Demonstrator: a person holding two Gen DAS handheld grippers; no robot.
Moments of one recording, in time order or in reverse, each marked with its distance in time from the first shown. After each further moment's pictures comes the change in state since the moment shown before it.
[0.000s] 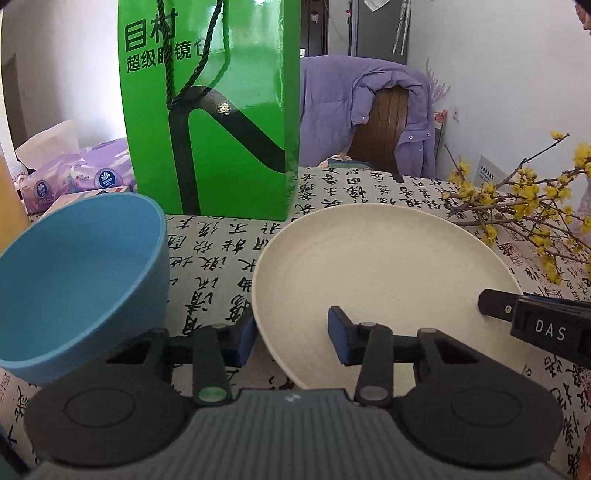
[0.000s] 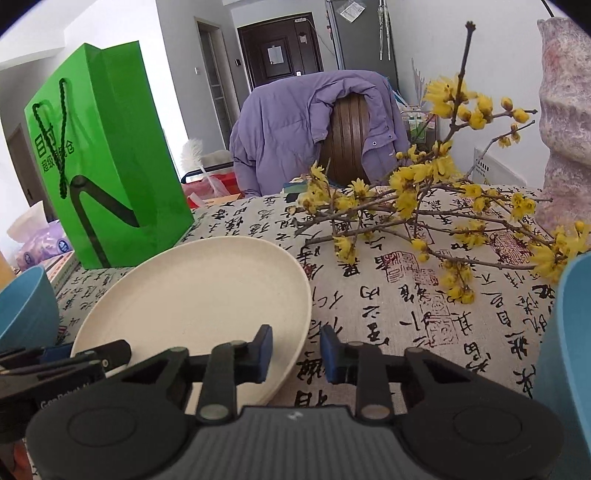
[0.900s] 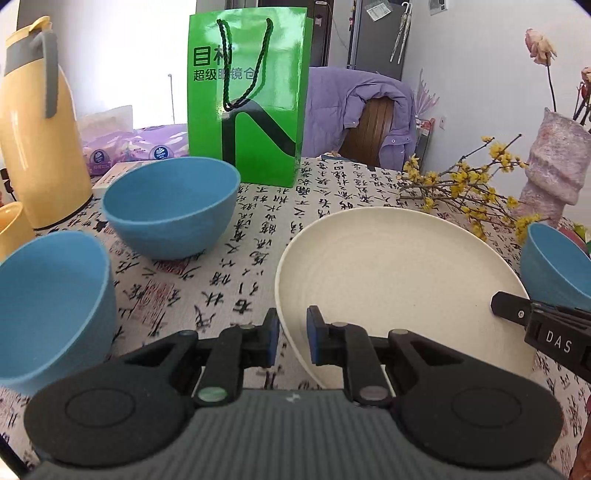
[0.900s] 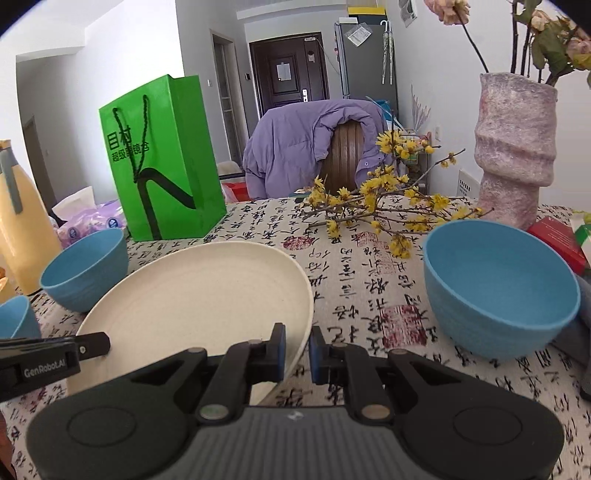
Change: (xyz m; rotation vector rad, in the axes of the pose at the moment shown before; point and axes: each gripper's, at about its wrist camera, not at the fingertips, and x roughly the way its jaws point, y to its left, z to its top) left arm -0.155 0.020 -0.068 -0.050 0.010 -0.048; right arm -0.161 0.018 -0.070 -0.054 -0.057 -0.019
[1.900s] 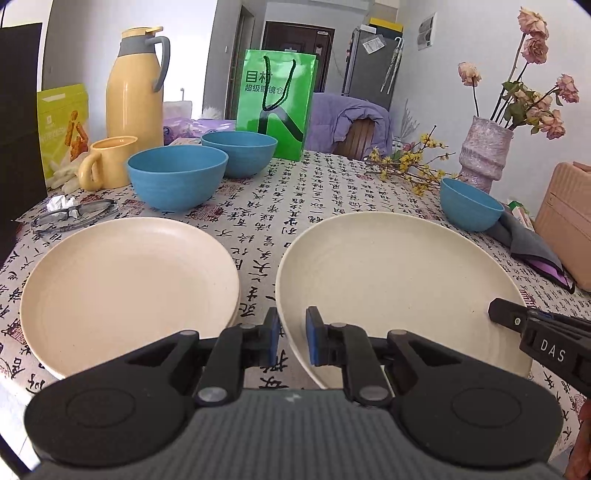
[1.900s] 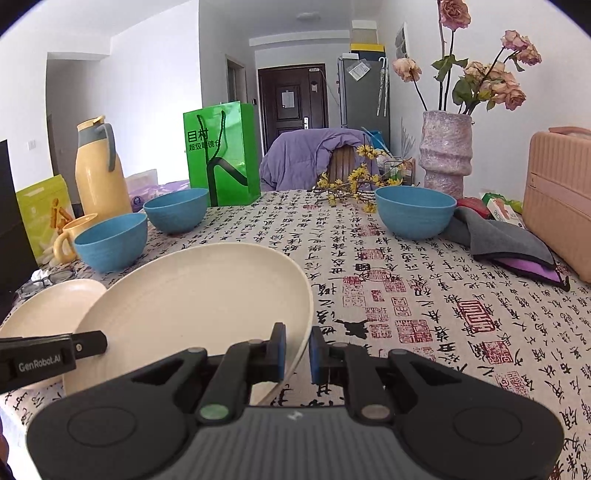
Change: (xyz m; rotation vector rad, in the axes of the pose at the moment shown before) left arm -0.214 0.032 -0.179 -0.053 -0.099 -0.053; right arm -0.237 0.050 -0.171 -0.050 -0.100 -0.039
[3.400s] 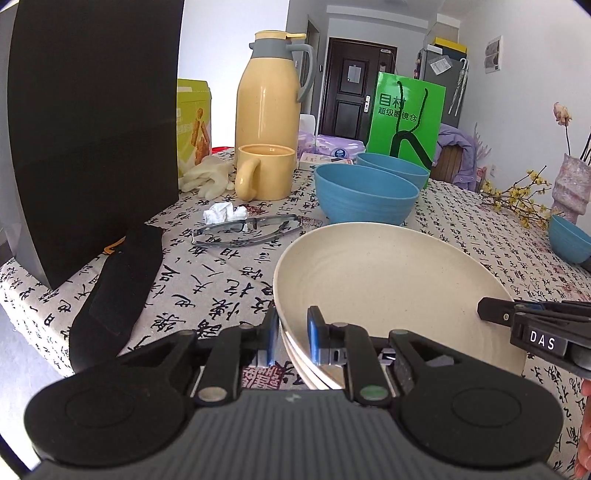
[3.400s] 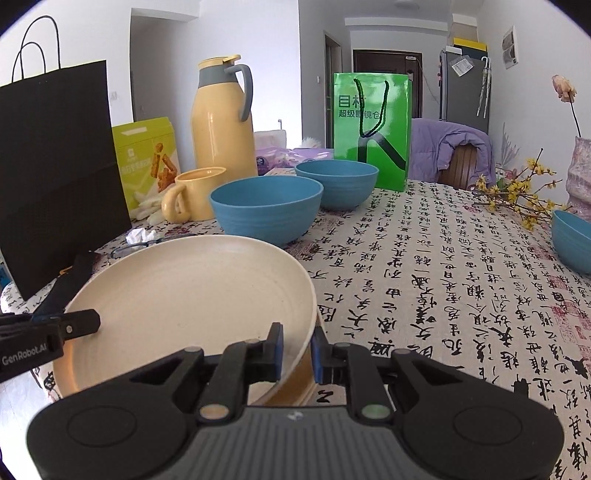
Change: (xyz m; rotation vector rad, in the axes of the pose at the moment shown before) left arm -0.016 0.192 0.011 -0.061 -0.054 0.182; right arm 0.068 0.202 0.006 -0.174 0.077 0.224
